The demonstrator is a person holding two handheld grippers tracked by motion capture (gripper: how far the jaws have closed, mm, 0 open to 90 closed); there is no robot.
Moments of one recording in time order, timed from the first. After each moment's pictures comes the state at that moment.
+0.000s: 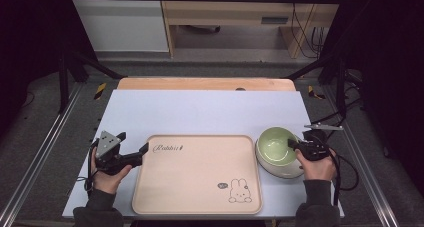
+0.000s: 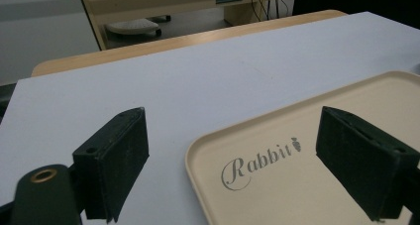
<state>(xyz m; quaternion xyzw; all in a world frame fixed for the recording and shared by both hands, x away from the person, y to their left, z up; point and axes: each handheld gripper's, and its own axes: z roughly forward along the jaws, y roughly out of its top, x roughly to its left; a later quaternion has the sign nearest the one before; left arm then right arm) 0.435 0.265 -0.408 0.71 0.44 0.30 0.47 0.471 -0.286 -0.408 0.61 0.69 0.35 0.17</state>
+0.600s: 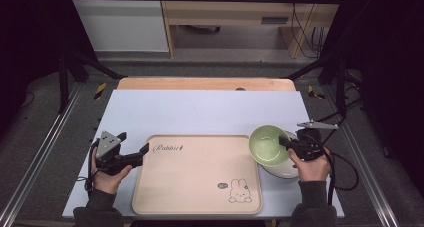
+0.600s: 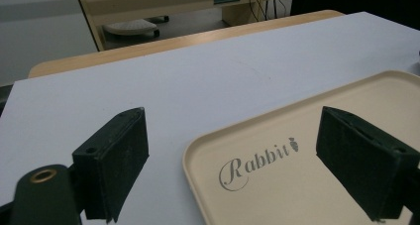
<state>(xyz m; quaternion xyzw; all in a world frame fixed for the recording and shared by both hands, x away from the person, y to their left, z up) 0.435 0.264 -0.408 0.71 0.44 0.30 0.47 0.462 -0.260 -0.387 0.56 0.71 0.38 0.17</state>
